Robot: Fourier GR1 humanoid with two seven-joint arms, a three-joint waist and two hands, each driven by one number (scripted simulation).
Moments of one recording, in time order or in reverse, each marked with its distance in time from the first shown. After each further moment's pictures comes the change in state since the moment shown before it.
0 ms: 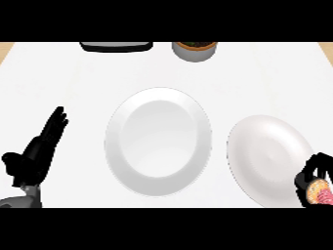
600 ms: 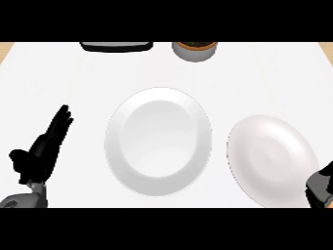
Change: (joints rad) left arm -0.019 -0.024 -0.005 0.011 -0.016 0.007 0.003; right arm 0.016 0.060 -0.066 -0.415 -0.035 0.040 0.081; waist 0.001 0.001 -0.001
